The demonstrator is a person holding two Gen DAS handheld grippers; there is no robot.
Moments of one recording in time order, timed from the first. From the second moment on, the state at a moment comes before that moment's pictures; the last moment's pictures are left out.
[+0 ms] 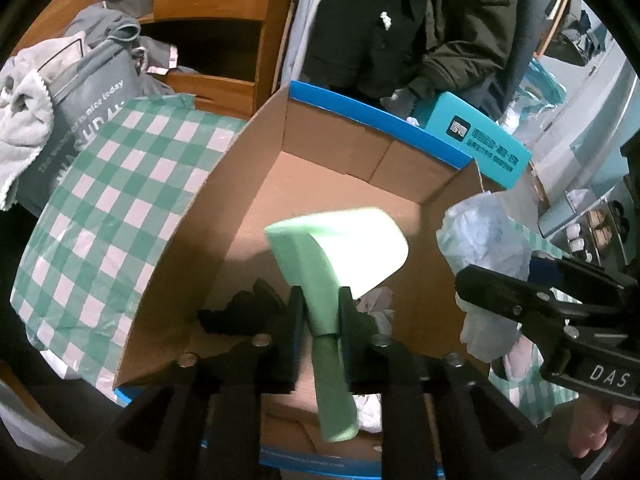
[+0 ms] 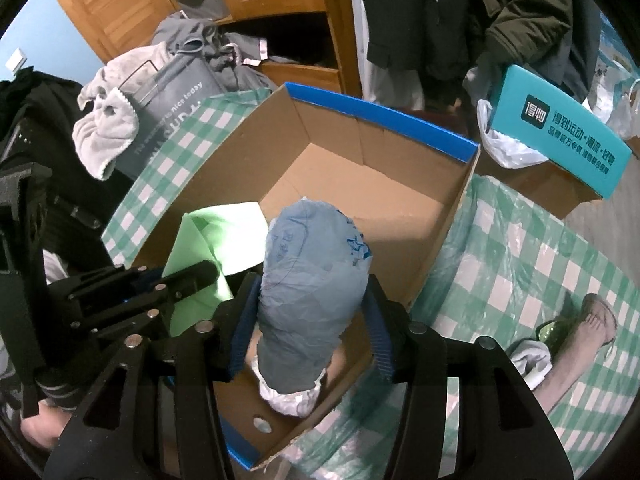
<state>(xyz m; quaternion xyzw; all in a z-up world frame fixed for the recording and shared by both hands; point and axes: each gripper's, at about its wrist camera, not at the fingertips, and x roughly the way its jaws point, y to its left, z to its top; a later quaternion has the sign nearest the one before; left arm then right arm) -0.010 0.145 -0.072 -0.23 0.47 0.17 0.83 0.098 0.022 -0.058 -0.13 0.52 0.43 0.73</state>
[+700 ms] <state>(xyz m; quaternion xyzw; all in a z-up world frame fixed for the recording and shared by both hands) 0.000 0.114 -0.051 -0.22 0.45 0.13 0.86 0.109 -0.021 -0.045 -0.11 0.50 0.39 0.76</state>
